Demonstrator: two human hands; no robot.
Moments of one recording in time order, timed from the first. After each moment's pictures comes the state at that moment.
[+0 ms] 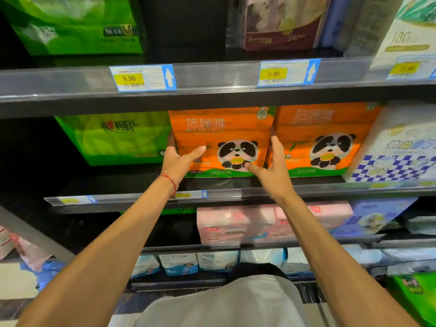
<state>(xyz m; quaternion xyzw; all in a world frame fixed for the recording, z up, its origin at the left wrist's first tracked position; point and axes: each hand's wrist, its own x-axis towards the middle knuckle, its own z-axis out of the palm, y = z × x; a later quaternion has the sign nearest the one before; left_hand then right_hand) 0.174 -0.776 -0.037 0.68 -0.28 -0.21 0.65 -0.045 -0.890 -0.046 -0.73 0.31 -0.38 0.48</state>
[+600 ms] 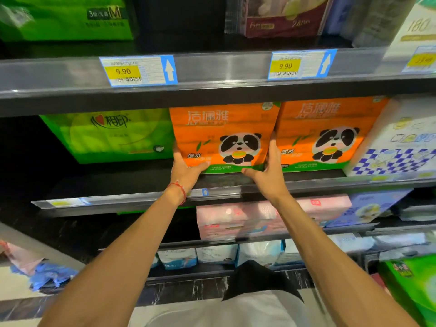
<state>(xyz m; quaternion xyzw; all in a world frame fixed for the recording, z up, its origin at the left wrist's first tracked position) 0.170 -0.784 -0.079 0.74 -0.27 -0.24 0.57 -0.024 -0.902 -0.092 -0.71 0.37 -0.36 0.47</state>
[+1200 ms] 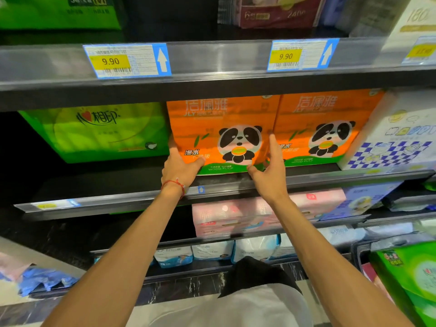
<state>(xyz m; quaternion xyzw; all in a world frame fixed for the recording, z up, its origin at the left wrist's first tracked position) 0.169 -0.779 -0.068 0.82 -0.27 -0.21 0.46 -0.032 -0.882 -0.083 -0.71 0.40 -0.40 0.42</state>
